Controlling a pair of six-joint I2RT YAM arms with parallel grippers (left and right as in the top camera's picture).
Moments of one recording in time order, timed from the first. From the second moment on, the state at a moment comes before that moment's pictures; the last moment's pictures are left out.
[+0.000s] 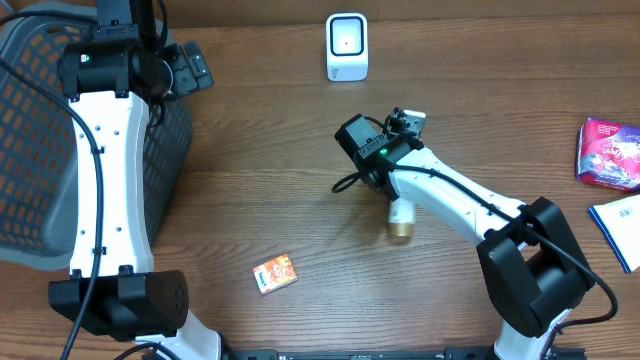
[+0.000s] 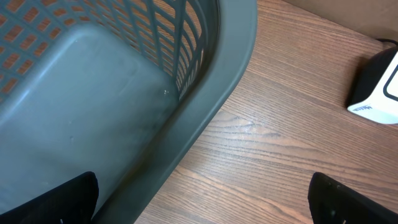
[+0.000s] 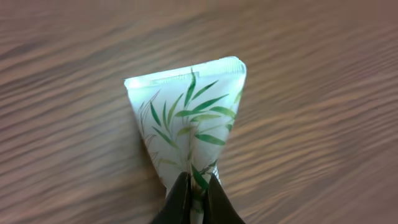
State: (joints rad) left arm 0.06 1.80 2.02 -1.24 -0.11 -0.34; right arm 0.63 1.91 1.35 -0.81 0.67 0.86
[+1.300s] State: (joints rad) left arm 0.06 1.80 2.02 -1.24 -0.11 -0.34; right arm 1.07 2.16 1.27 -0.53 1.39 0.54
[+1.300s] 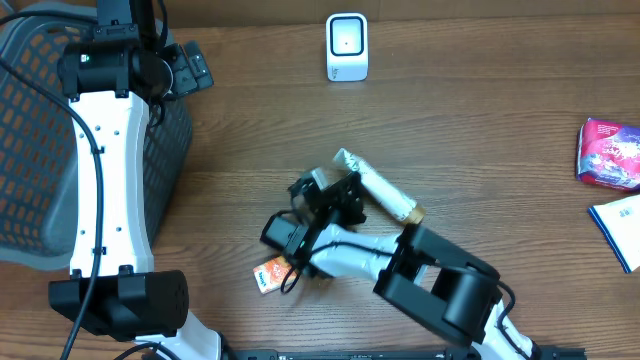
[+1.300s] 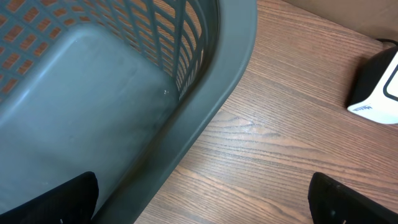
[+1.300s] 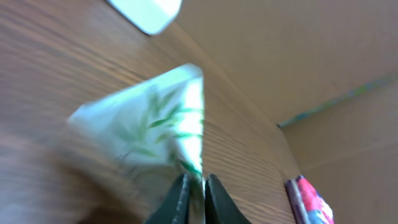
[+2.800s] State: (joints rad) left arm 0.06 1.80 2.02 -1.24 -0.11 -0.34; right arm 0.83 2.05 1.36 -1.01 0.57 0.22
